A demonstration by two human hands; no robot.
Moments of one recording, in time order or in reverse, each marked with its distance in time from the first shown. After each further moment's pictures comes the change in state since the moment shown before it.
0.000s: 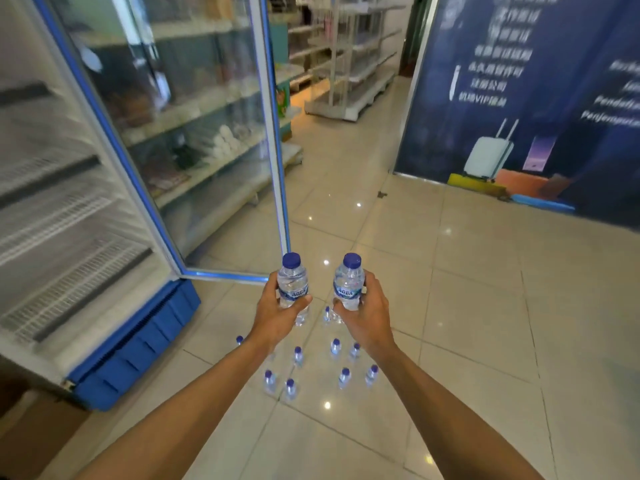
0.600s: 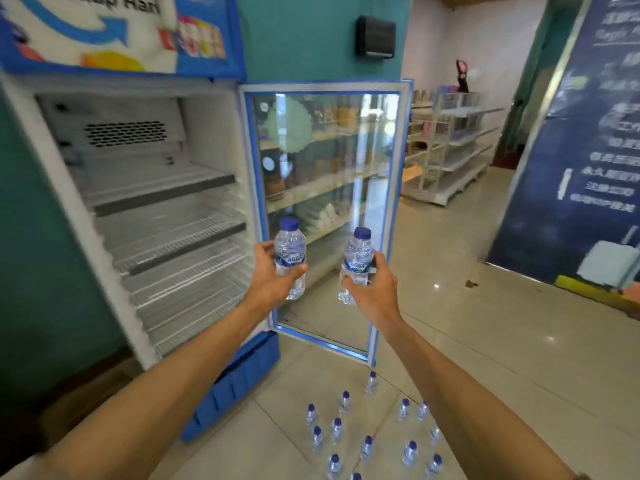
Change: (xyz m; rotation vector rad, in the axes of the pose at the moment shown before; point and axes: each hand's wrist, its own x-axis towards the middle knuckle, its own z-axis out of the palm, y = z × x) left_hand 0.030 0.159 -0.257 0.090 0.411 0.219; right_hand 0.073 -0.248 0.150 0.194 -0.178 -0.218
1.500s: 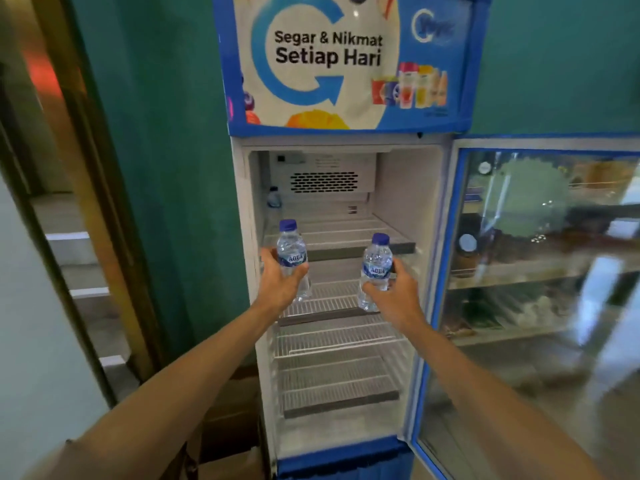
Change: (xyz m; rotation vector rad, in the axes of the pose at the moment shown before) left_hand 0.231 -0.059 -0.248 0.222 0.595 -0.043; right_hand 0.257 -0.052 0.379 0.272 -0.596 -0.265
